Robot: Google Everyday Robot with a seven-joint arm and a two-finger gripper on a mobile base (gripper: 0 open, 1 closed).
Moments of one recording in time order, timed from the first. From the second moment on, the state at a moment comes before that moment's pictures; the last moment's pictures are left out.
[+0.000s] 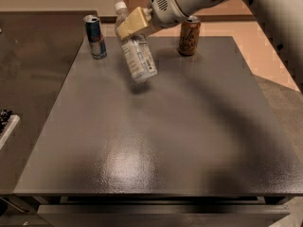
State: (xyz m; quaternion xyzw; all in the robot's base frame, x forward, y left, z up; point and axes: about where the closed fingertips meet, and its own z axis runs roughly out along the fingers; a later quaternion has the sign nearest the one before) arm 0.630 0.041 0.976 -0.83 -0.32 -0.28 0.35
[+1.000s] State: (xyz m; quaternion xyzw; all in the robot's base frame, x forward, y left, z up) arm 0.609 0.018 0.999 -0.68 -0.39 -0.43 0.46
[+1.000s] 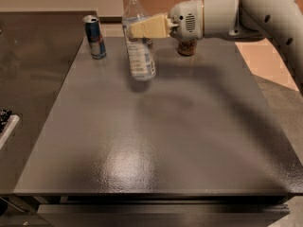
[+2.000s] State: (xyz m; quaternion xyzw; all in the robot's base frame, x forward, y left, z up) arm 0.590 0.010 0.995 -0.63 -0.44 -0.45 0.45
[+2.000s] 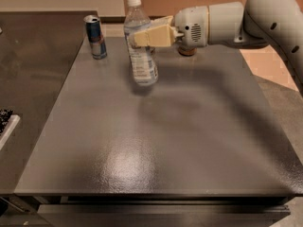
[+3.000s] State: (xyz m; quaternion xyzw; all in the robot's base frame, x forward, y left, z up) arm 0.562 0.012 1.003 -0.57 -0.52 -0.45 0.46
